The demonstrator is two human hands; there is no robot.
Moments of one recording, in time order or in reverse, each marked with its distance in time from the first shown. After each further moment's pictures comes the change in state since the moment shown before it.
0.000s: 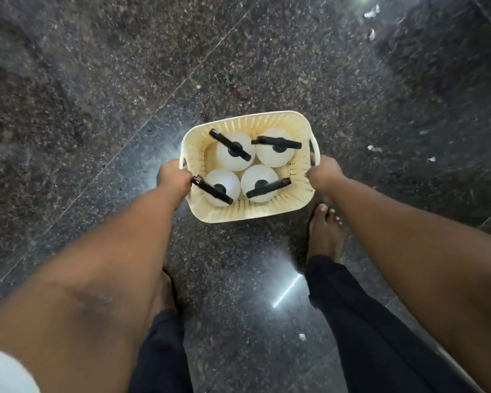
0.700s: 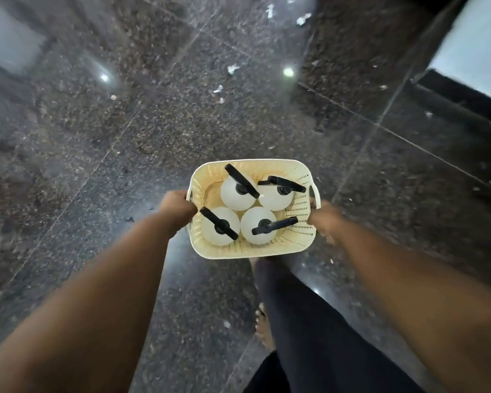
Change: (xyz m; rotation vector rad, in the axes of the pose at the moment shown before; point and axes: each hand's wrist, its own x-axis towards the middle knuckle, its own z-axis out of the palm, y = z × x) left_hand -0.379 0.110 0.142 0.260 -0.184 0.304; right_hand -0.164 0.260 -0.278 0.341 0.064 0.059
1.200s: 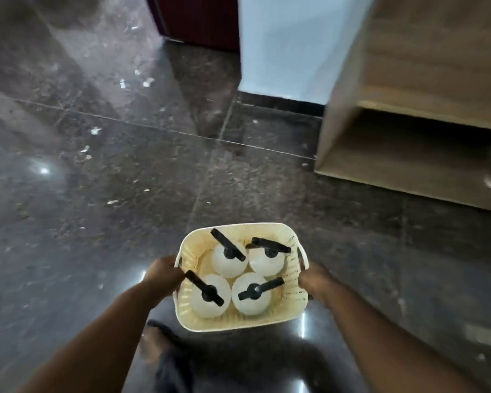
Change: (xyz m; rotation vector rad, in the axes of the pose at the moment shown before) left_hand -0.288 0.071 0.386 0.275 -0.140 0.148; right_hand -0.103 0.383 -0.338 0.110 0.073 0.135
